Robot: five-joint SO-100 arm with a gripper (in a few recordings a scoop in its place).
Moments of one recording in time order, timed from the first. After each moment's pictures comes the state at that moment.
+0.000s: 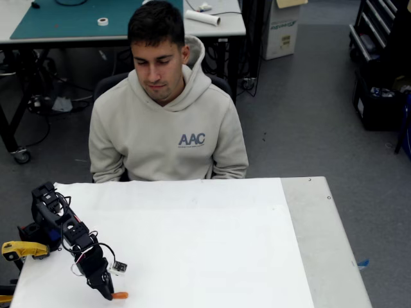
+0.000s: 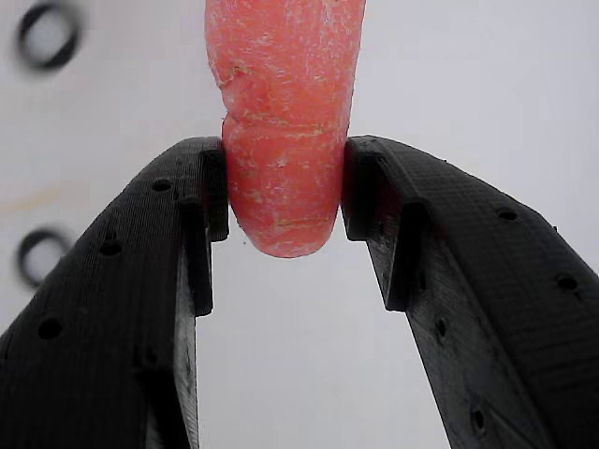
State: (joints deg) arm 87.5 77.5 85.2 46.8 -39.1
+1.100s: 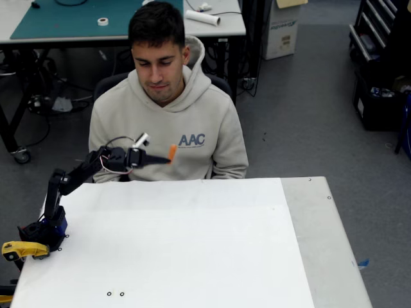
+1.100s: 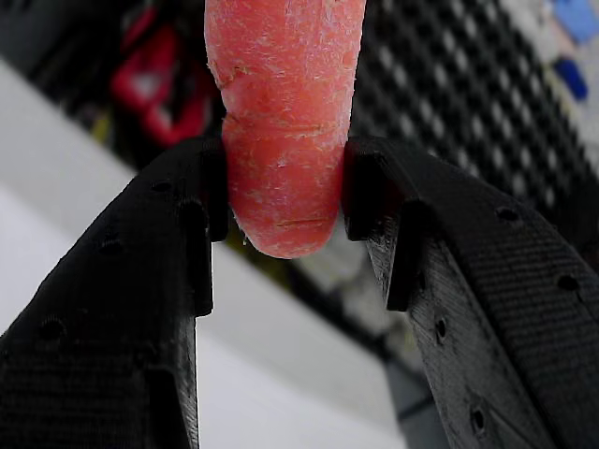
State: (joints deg) arm 43.2 76.7 22.6 46.8 -39.7
